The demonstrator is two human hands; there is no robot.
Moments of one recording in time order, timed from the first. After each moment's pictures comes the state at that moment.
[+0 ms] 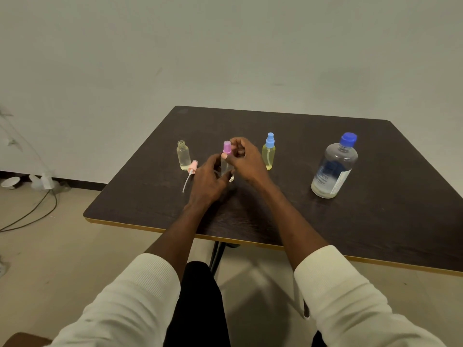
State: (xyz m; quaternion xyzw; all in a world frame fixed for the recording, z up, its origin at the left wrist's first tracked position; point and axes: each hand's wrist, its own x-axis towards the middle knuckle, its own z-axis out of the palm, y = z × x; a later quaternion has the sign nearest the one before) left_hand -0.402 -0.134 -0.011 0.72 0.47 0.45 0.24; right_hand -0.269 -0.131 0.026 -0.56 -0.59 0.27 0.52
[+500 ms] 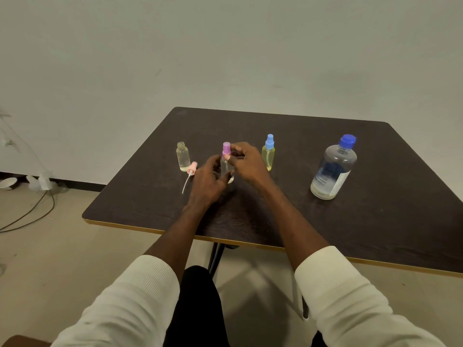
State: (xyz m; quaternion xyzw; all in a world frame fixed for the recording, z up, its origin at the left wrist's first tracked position) left_hand -0.403 -0.136 -0.008 0.72 0.45 0.45 0.26; right_hand -0.266 -0.125 0.025 -0.56 -0.60 0.27 0.50
